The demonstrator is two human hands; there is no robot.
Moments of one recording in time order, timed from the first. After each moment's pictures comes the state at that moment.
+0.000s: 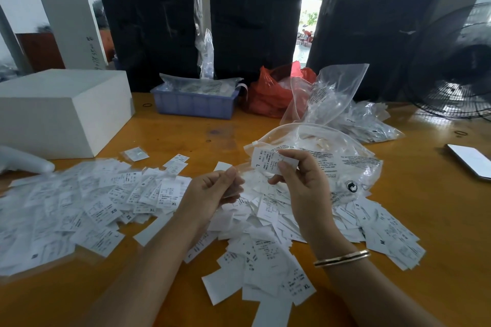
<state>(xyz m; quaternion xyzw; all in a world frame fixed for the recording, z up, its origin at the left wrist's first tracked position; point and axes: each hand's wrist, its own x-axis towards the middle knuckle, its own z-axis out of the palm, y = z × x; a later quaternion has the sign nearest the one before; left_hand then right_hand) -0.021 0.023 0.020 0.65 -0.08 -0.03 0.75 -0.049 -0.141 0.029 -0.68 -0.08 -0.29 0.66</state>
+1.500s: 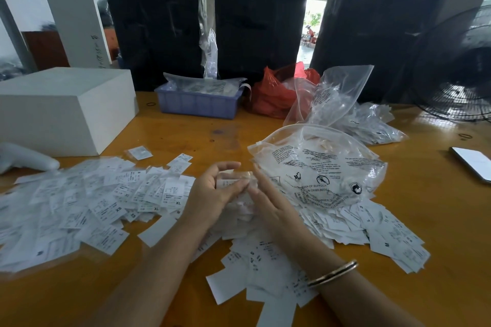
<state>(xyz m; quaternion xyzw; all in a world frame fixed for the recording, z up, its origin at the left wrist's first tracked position) -0.018 0.024 0.016 0.75 -0.10 0.05 0.66 -0.045 -0.119 -0.003 -0.79 -0.13 -0.03 0.60</state>
